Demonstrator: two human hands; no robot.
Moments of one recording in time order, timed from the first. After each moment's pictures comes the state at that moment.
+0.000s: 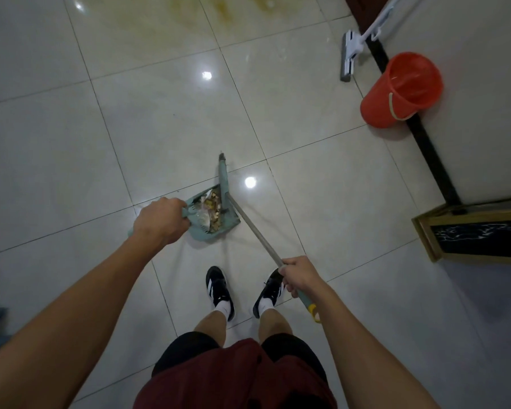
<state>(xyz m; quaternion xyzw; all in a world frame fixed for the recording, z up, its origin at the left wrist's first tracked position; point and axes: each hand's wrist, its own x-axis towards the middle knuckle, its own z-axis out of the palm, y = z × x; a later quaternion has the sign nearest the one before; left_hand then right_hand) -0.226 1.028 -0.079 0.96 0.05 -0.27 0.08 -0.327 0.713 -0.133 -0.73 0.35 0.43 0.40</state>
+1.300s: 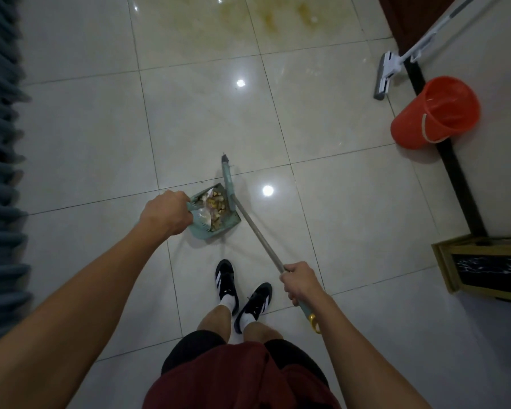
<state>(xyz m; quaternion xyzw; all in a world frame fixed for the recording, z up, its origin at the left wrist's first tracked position) -0.285 1.068 -0.075 0.95 0.14 -0.28 0.08 -0.369 0.747 -0.128 -0.80 0.26 0.43 0.33</state>
